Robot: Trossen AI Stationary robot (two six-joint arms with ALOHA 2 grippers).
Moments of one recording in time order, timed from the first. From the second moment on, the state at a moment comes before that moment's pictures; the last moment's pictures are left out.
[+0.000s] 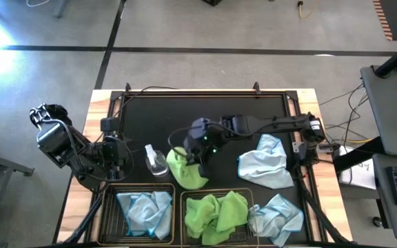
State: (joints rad) left arm -0.75 1.28 1.74 -1.57 -0.83 -0.51; right arm 0.06 1.91 1.95 -0.76 -0.31 0.03
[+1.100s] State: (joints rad) left arm -0.75 1.28 1.74 -1.57 -0.79 -0.63; right arm 0.41 1.90 2.36 -0.75 0.26 0.04
